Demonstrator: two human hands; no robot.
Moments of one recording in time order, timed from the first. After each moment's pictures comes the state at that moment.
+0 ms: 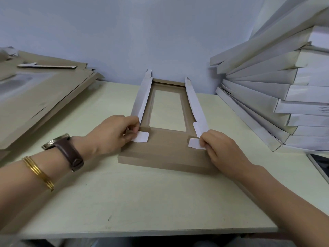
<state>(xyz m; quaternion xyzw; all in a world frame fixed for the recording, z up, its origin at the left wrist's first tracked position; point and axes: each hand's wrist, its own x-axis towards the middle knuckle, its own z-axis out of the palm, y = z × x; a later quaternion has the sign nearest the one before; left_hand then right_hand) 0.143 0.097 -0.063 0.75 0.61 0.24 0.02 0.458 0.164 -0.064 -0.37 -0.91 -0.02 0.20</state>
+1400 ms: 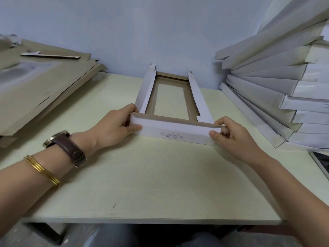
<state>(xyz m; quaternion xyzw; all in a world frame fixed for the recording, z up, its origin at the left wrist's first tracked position) 0.144 0.087 -0.069 0.68 0.65 0.33 0.13 0.471 0.187 -0.063 -0.44 -0.82 0.22 0.31</state>
